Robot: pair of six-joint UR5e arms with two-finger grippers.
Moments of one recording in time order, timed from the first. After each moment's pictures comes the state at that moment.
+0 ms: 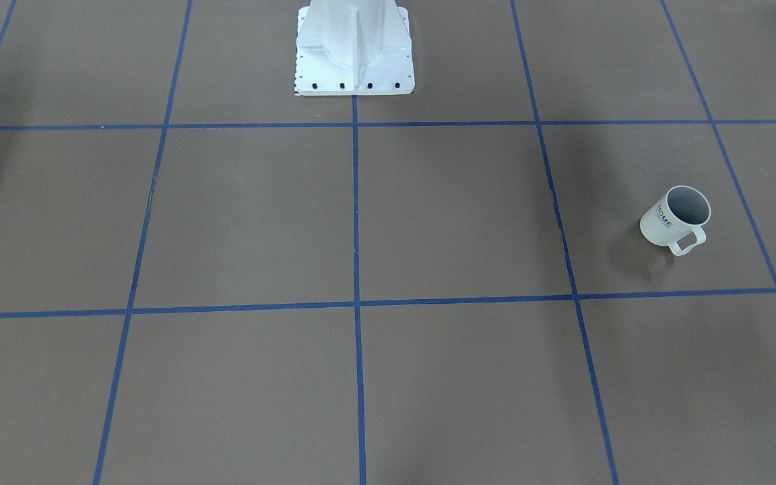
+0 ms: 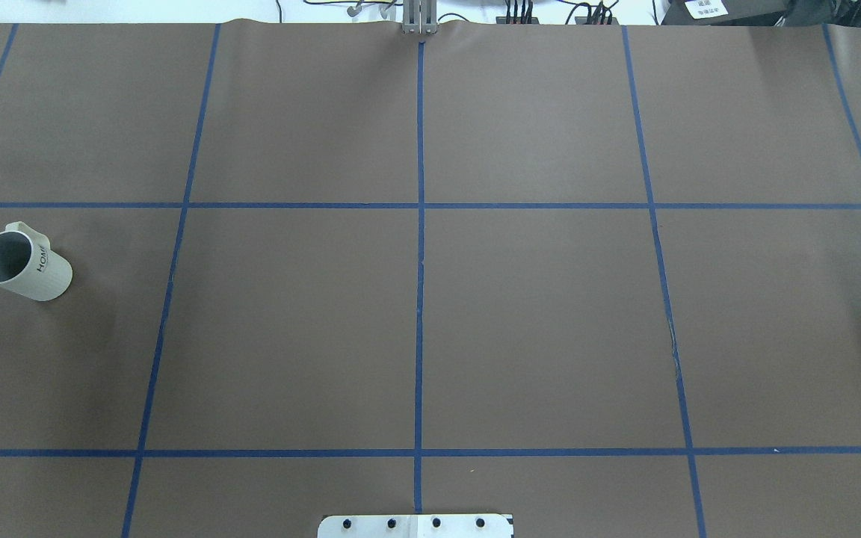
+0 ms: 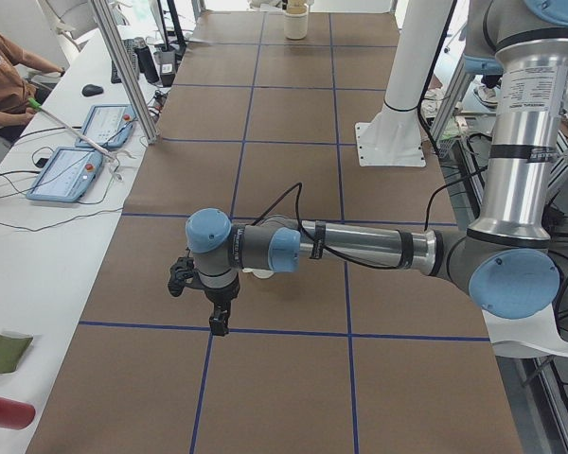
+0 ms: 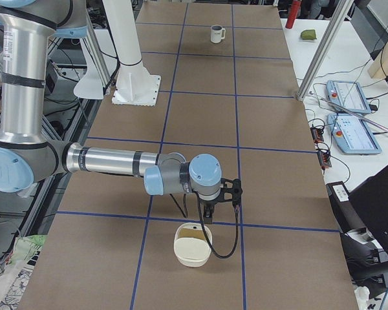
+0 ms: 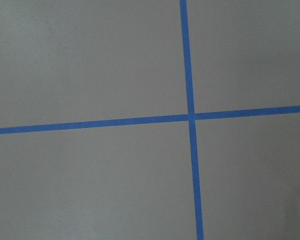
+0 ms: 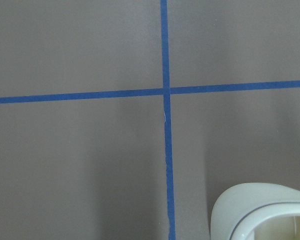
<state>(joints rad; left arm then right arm) -1.53 -1.63 -1.59 -1.55 -2.25 0.01 1.58 -1.72 1.68 -1.37 2.43 0.17</state>
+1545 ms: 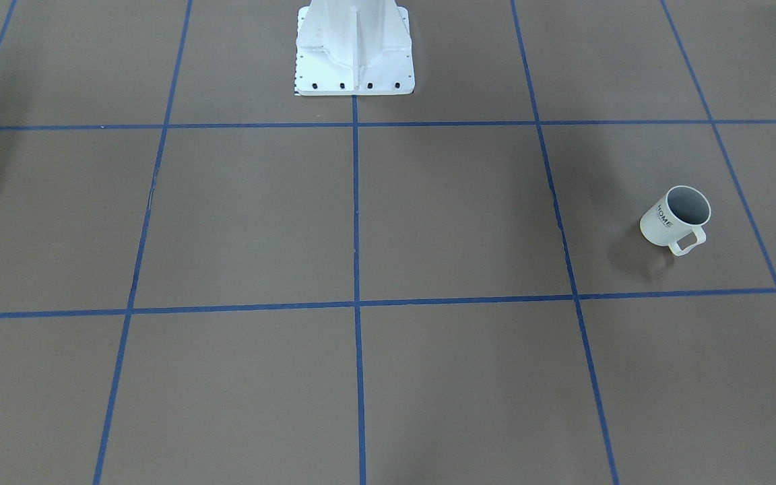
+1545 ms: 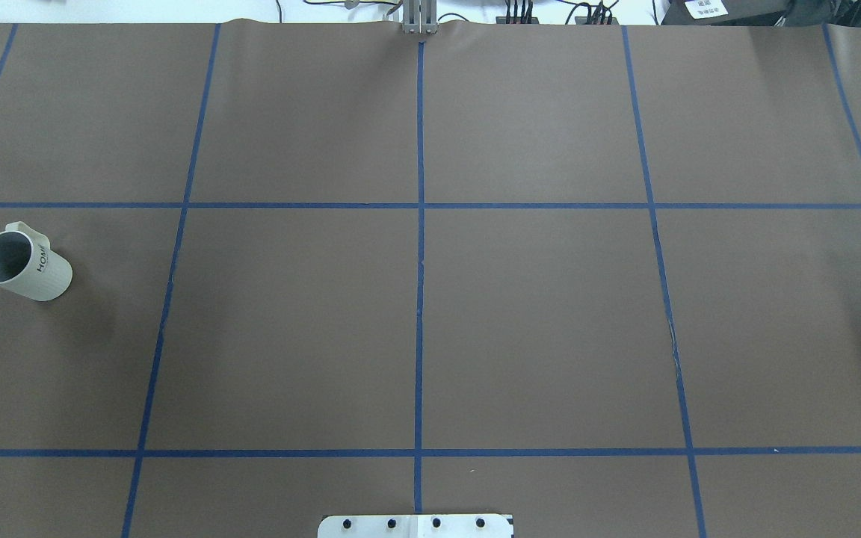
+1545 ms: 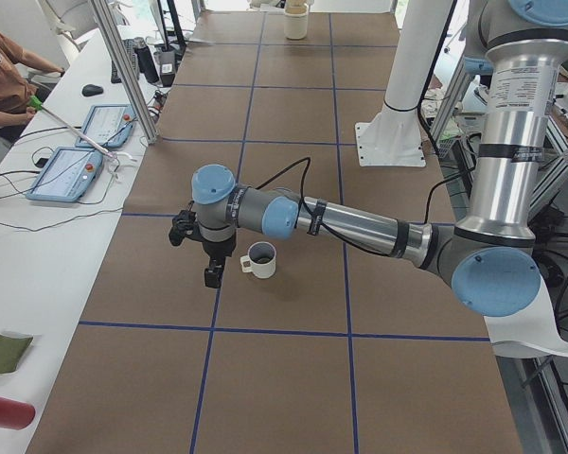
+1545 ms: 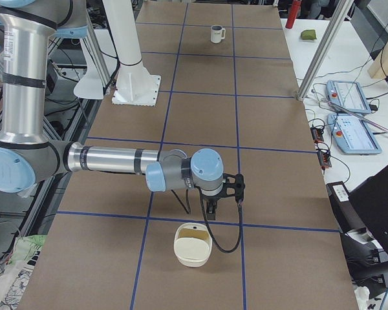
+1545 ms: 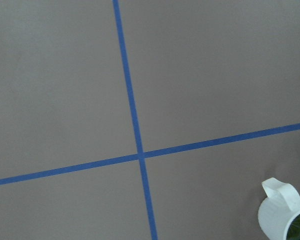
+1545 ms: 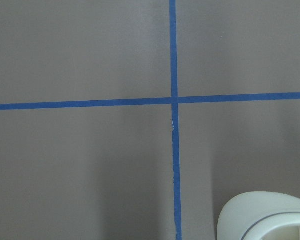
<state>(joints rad) -1.40 -1.64 -1.72 -1.65 -2.29 -0.20 1.58 -1.71 1.70 -1.37 2.43 0.18</state>
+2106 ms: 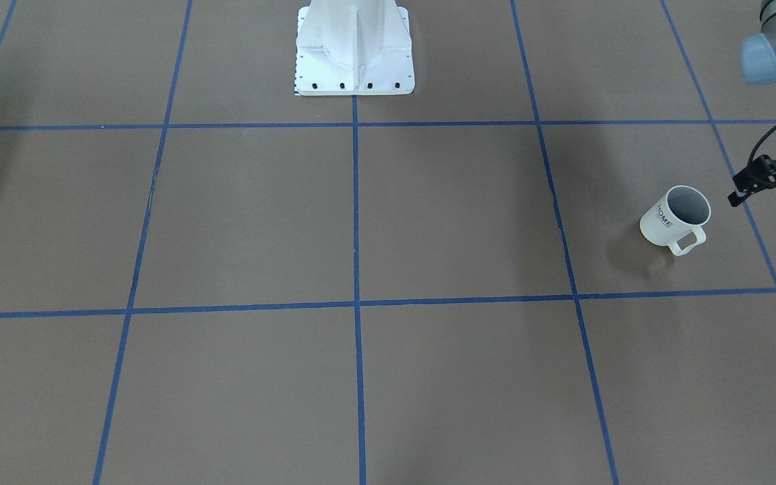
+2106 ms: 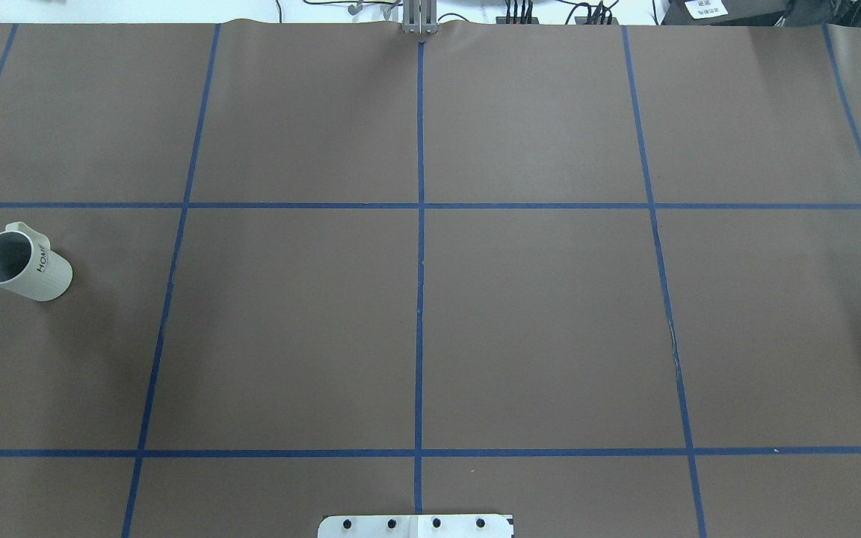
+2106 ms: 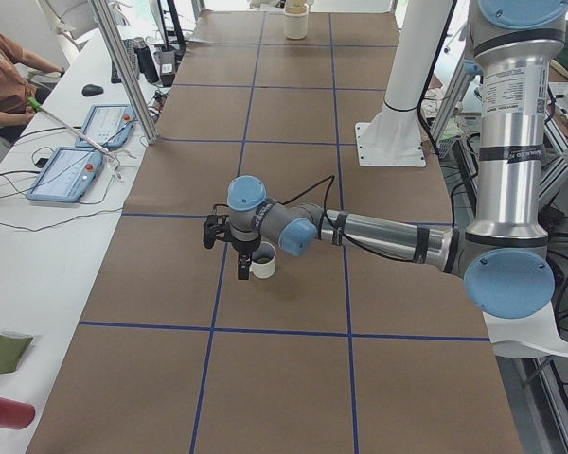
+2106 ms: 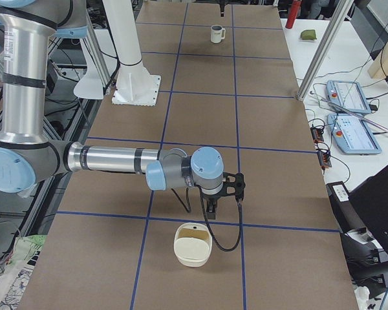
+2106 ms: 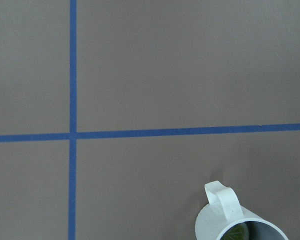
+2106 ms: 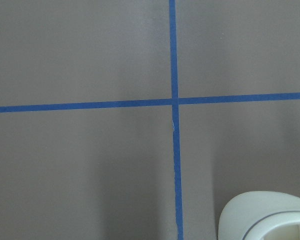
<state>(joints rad) -1.22 -1.52 -1.74 -1.94 -2.28 -0.60 1.58 -1.71 1.71 -1.37 2.42 0.19</state>
